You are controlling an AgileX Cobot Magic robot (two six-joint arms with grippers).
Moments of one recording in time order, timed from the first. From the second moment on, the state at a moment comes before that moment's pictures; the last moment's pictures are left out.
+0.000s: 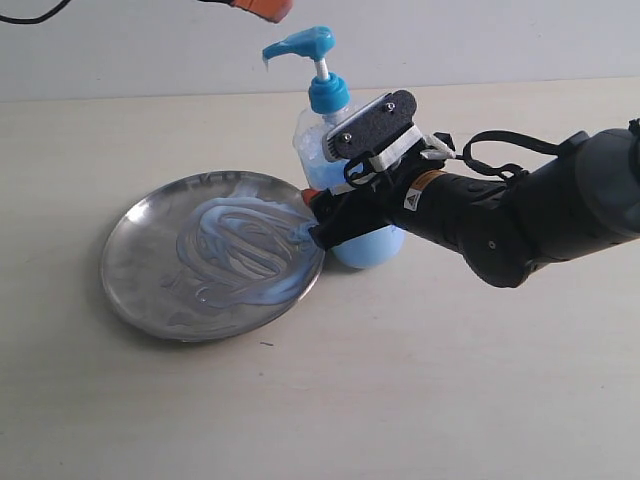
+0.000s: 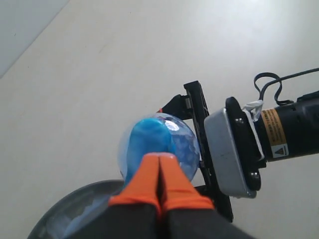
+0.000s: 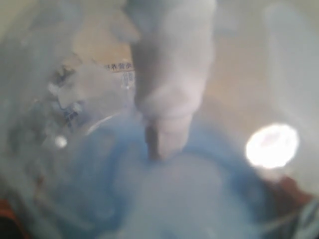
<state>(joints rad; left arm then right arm) -0.43 1.76 -1.70 -0.66 1.04 0.92 0.46 1.92 -0.78 0.08 -0.59 -0.26</state>
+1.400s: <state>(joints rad) -0.23 1.25 -0.99 -1.36 0.87 1.42 0.46 1.91 -0.78 0.09 -0.57 -0.19</state>
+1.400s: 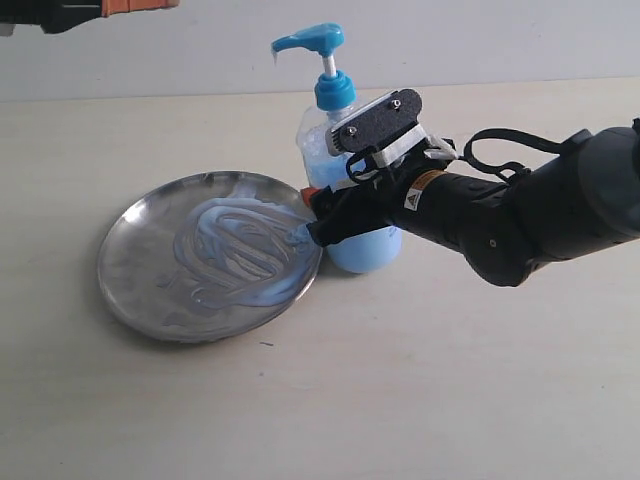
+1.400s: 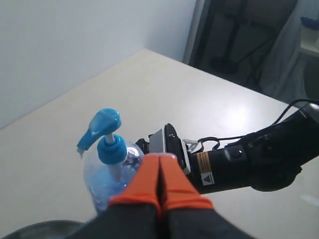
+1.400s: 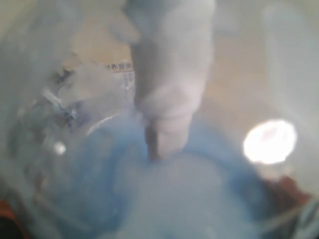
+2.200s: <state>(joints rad) -0.23 0.95 -0.52 -1.67 0.64 1.69 0.46 1.87 -0.78 0.17 -0.50 -0.18</state>
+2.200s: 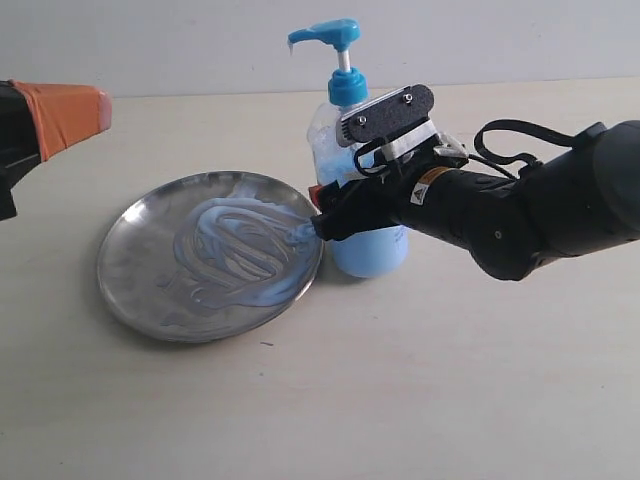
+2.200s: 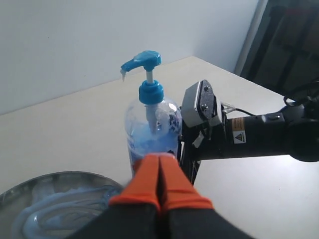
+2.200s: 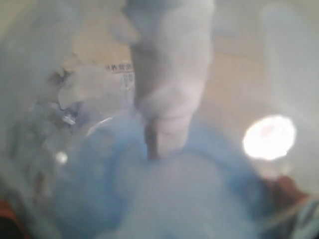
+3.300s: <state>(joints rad) -0.23 0.94 -0.51 -1.68 0.44 1.71 0.36 1.72 -0.77 0.68 -0.41 -0.56</state>
